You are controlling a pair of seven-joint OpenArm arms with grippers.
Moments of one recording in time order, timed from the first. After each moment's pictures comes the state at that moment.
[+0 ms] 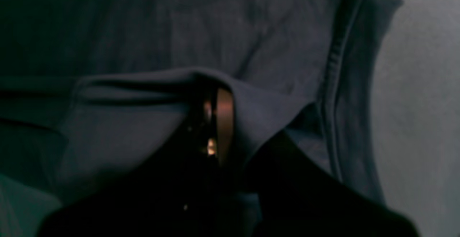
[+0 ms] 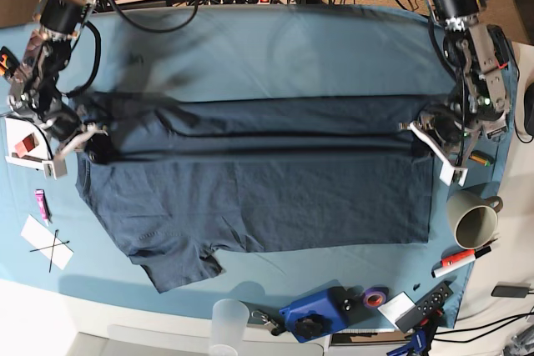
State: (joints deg) left arm -4.0 -9.2 -21.6 84.5 -22.3 -26.9 53.7; right arm 8.8 26.2 27.9 66.6 35.8 40.4 -49.8
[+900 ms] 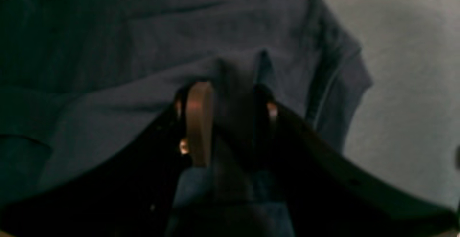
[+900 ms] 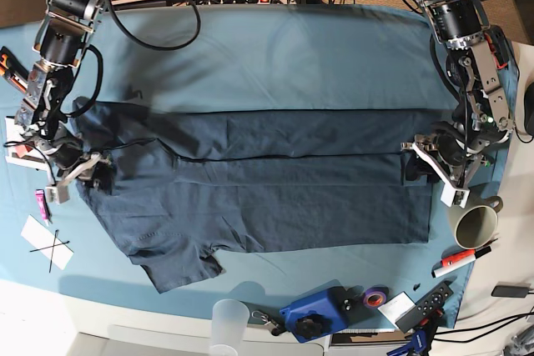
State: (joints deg) left arm -7.9 -9.3 -21.9 83.5 -20.1 -32.6 51.2; right arm 17.0 27.1 23.2 57.9 28.8 39.9 -38.9
